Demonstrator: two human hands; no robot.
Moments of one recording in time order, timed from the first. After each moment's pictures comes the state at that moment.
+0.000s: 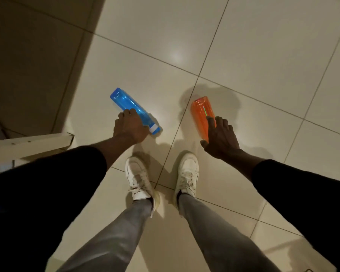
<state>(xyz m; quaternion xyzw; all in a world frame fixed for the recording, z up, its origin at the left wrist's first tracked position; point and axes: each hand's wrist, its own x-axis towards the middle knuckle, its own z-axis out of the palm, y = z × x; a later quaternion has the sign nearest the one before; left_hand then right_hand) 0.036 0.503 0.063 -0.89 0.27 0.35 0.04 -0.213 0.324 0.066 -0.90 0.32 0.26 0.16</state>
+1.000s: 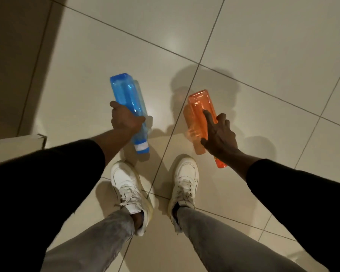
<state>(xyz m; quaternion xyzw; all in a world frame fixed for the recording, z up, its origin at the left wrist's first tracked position) 0.037 0.472 -0.064 -0.92 -0.01 0.35 -0.16 -0.215 0.314 -0.051 -0.85 0.40 0.27 0.21</state>
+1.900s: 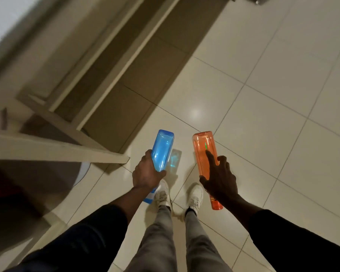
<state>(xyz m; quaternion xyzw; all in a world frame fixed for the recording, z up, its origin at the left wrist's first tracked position) 0.017 0.610 0.497 -0.93 0.11 0.29 -0.17 -0.146 0.416 0.501 -0.90 0.33 0.18 0.22</state>
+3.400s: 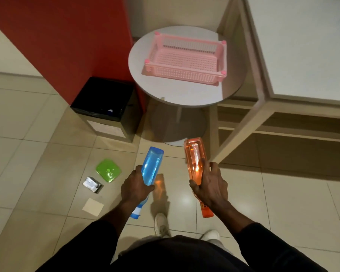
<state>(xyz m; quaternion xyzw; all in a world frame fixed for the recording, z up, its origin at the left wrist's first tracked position) -0.209 1.056 0.603 -0.87 -0.39 0.10 -0.28 -0.087 0.819 0.629 -0.96 -0.19 0.14 0.13</state>
